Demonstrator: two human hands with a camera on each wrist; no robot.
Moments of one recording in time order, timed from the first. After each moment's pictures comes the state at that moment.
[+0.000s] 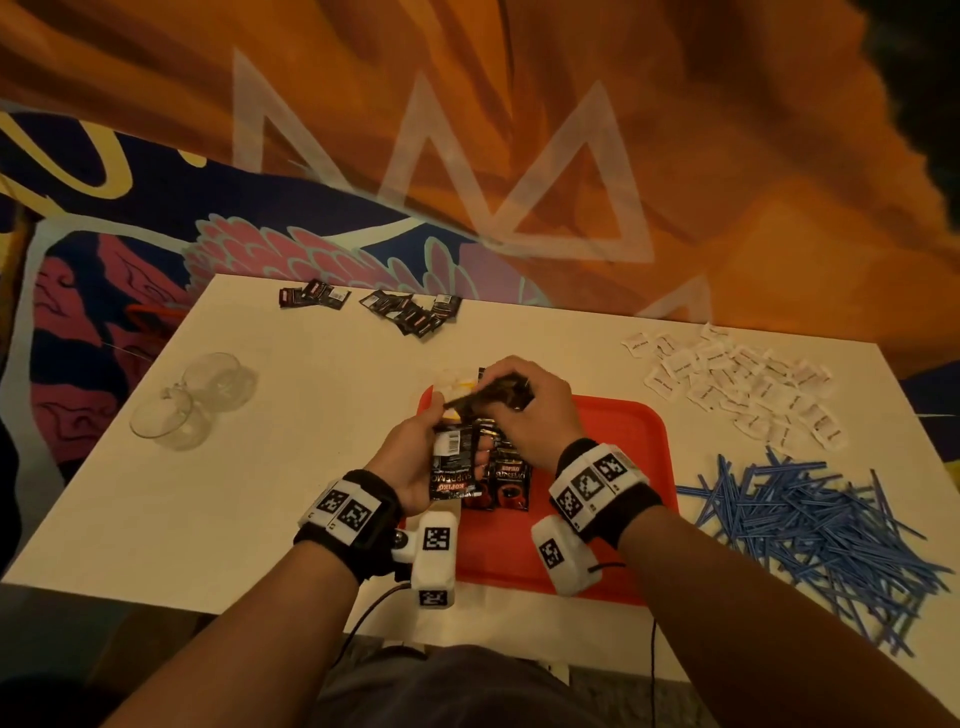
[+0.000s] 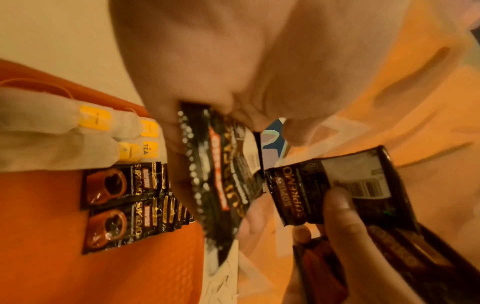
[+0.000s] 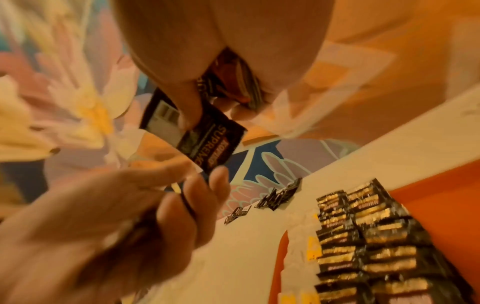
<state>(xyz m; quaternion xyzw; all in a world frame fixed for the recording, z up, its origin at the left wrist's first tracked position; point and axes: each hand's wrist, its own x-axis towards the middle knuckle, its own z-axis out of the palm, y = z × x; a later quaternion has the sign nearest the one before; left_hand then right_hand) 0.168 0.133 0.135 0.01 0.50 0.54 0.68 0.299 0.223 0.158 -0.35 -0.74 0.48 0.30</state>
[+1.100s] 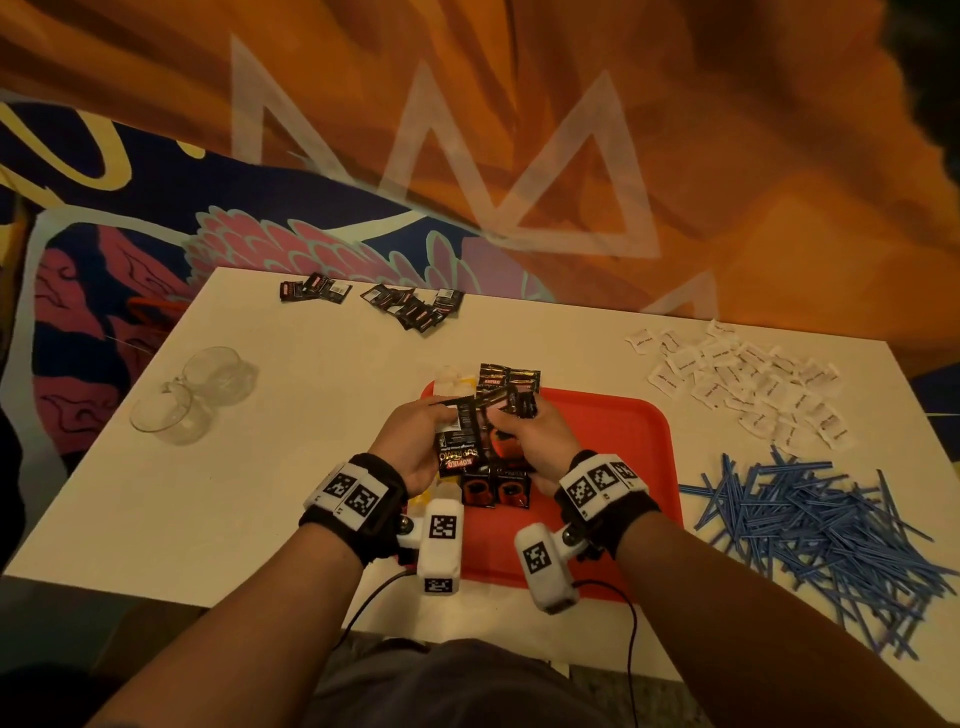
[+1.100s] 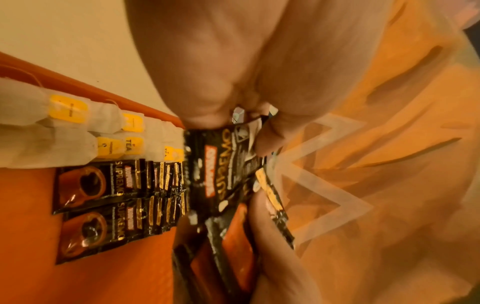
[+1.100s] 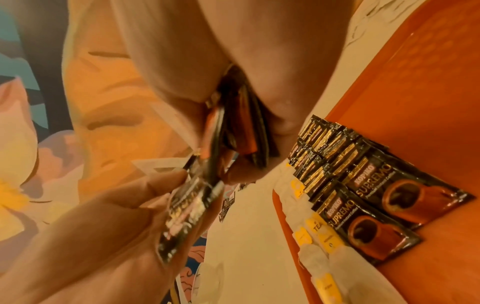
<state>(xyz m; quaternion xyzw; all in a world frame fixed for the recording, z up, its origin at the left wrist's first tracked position) 0.169 0.144 0.146 0.05 0.59 0.56 0.57 0.300 0.225 0.112 -0.45 -0.47 0.73 0.22</state>
